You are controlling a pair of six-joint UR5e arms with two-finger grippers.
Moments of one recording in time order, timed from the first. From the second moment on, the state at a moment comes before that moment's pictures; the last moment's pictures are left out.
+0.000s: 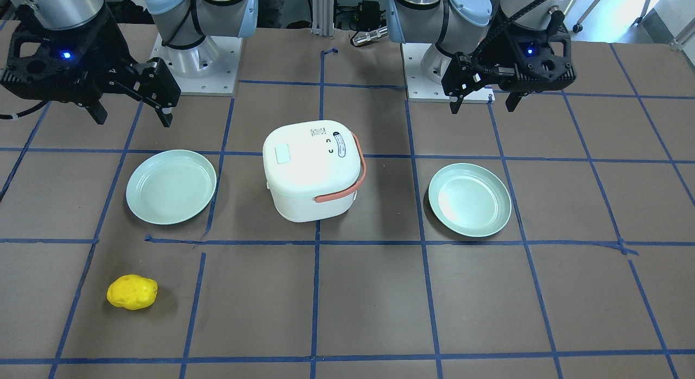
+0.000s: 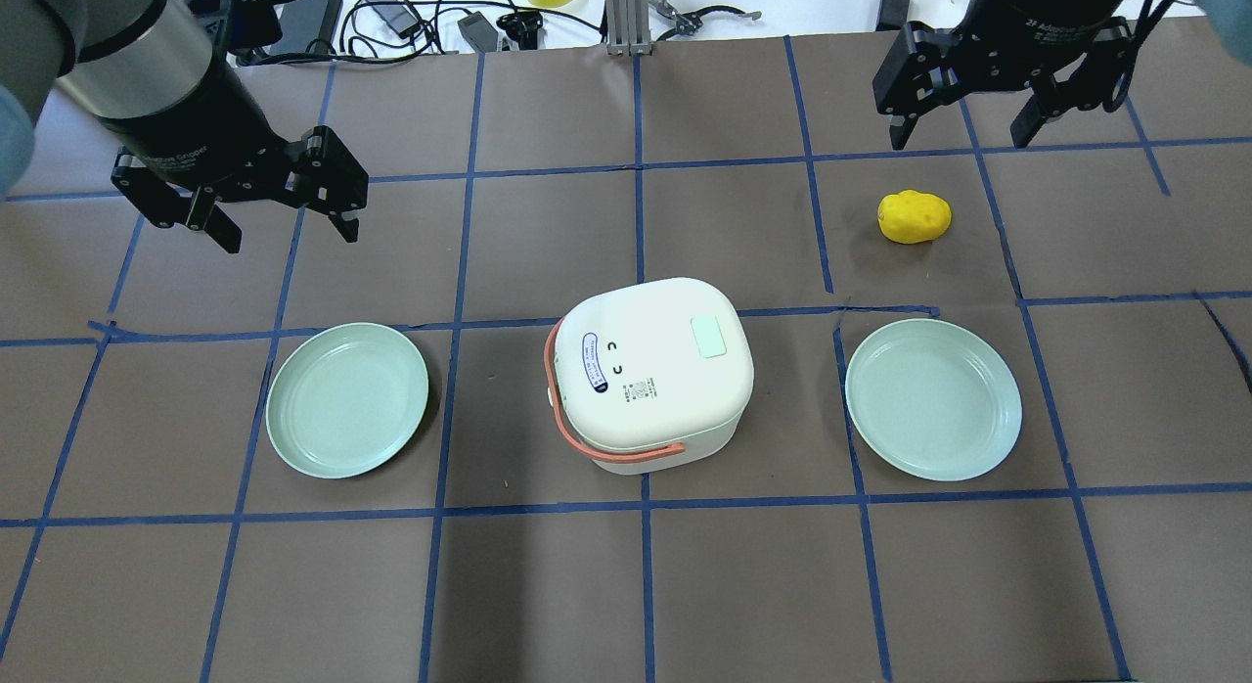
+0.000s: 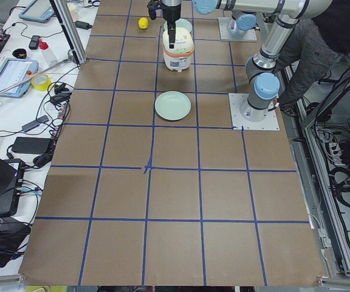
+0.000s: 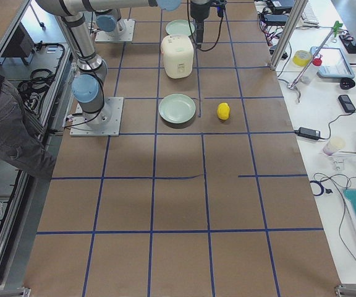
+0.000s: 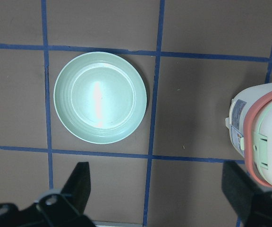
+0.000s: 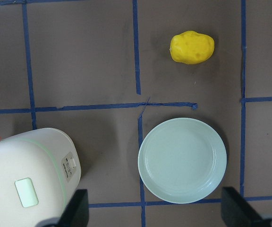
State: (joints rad) left arm -1.55 -1.49 -1.59 -1.62 1.59 -0.05; right arm 1.54 -1.55 1.45 -1.52 -1.57 0.01
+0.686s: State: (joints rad) left arm -1.55 -1.49 -1.59 -1.62 1.59 -0.05; right arm 1.54 -1.55 1.45 -1.51 -1.56 0.01
